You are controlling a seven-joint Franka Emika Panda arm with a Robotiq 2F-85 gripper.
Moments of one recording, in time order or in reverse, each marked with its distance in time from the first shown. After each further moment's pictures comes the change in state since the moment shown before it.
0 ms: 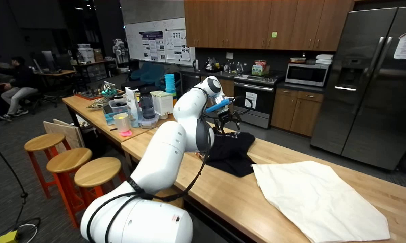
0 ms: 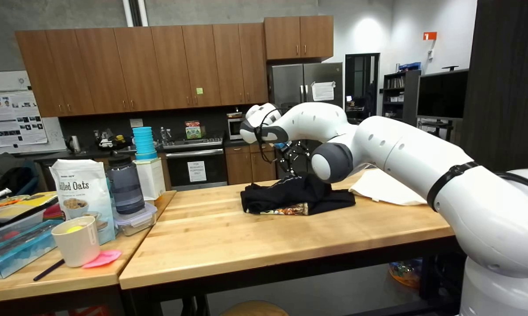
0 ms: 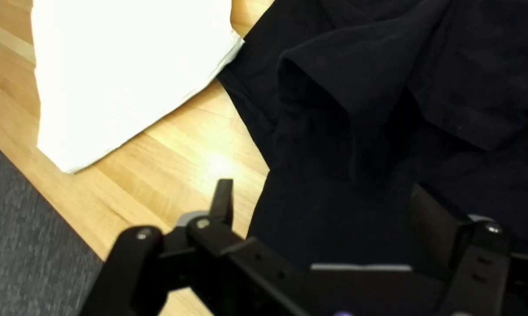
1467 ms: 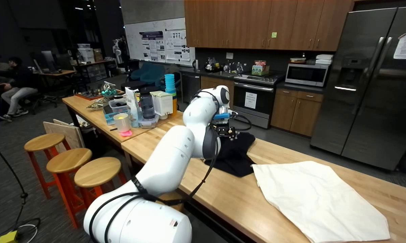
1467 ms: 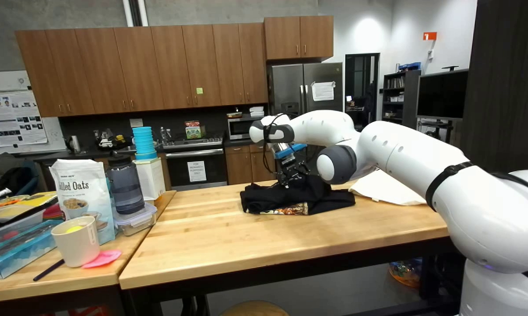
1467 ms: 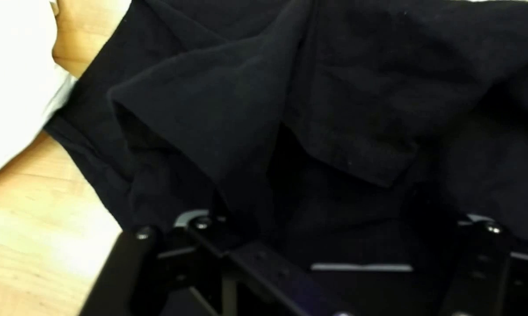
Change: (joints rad) arm -0.104 0.055 0.137 0.004 0.254 -0.055 0.175
